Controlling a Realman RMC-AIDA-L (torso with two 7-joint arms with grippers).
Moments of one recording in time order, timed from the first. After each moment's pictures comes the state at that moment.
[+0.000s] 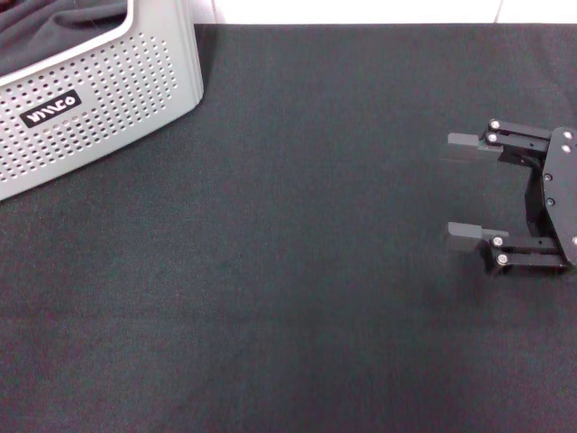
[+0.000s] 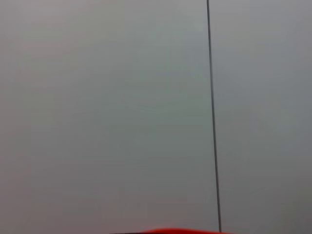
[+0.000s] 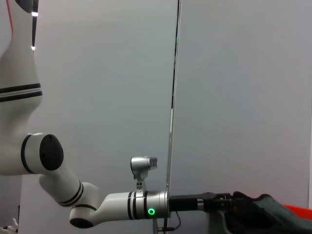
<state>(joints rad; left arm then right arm) -0.29 -2.09 0.15 0.65 1.51 1.53 -0.94 0.39 2.02 -1.10 -0.83 -1.38 -1.86 1.11</state>
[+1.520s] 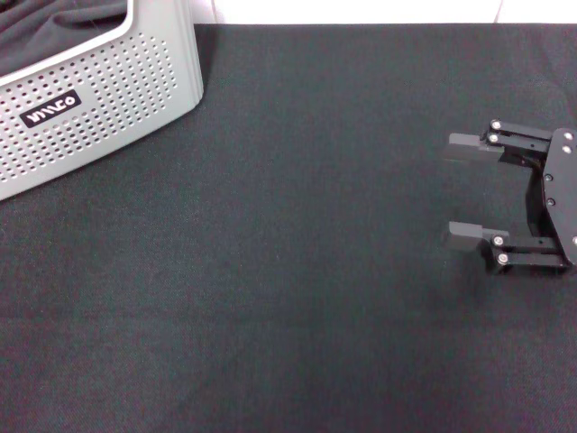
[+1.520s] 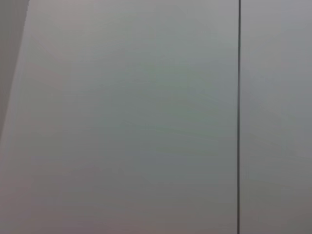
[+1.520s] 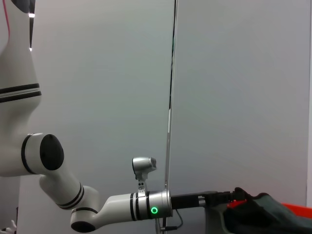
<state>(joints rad) -0.31 -2.09 0.15 0.60 1.45 1.49 -0.97 0.39 2.02 -1.09 -0.81 -1.38 -1.86 1.11</state>
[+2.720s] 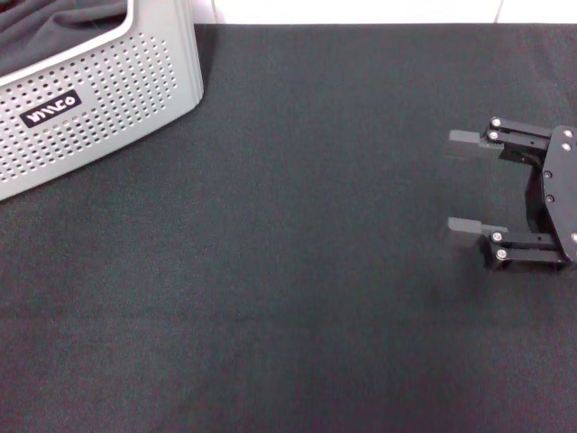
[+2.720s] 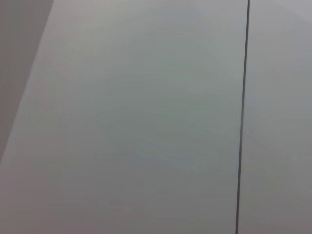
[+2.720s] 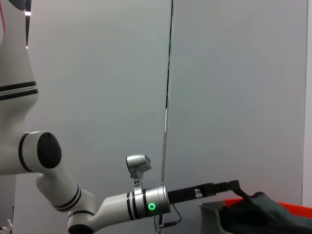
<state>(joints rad) -0.32 -2.08 0.15 0.53 1.36 1.53 -0.97 0.39 2.02 -1.09 -0.81 -1.38 -1.85 1.11</state>
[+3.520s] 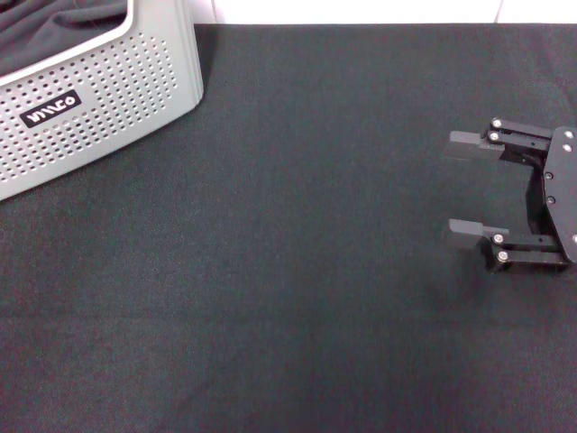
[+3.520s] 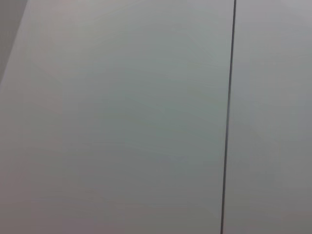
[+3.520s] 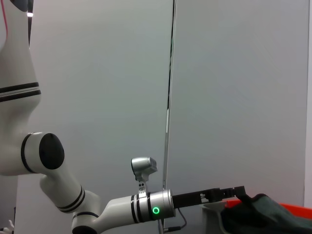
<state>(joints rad) -0.33 -2.08 0.18 0.53 1.38 1.52 -0.96 0.39 2.02 -1.09 -0.81 -1.38 -1.86 1.11</state>
